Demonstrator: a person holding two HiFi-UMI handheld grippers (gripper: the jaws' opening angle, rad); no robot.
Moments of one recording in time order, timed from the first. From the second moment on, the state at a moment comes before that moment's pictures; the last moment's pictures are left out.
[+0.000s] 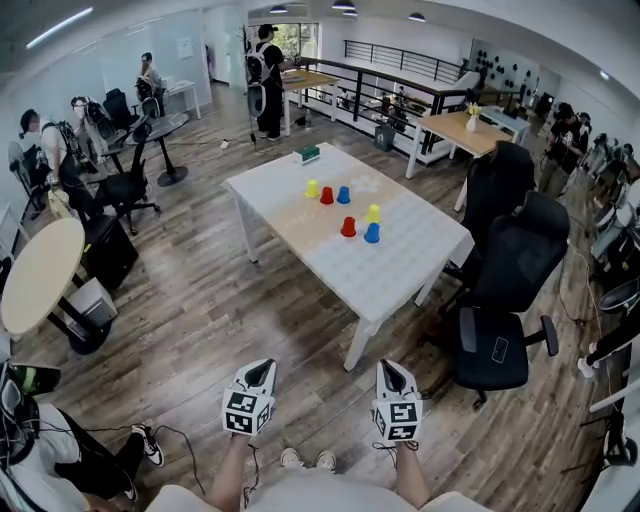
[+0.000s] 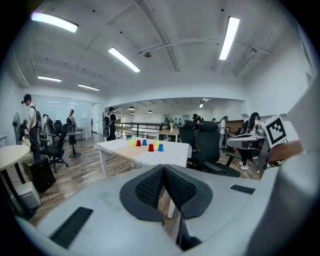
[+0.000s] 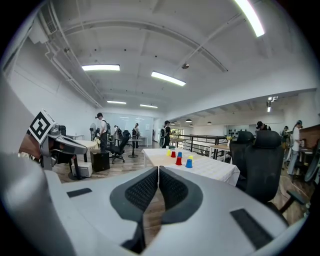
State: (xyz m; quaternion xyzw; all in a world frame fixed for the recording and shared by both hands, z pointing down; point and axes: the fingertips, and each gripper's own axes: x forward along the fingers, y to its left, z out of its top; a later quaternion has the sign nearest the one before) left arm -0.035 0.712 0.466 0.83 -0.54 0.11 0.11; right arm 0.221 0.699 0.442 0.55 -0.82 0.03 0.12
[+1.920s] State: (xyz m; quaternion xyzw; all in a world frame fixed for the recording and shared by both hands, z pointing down) left arm -0.079 0.408 0.481 0.83 -0.53 0.11 0.11; right arm 0.171 0.403 0.450 0.55 -0.82 0.03 0.13
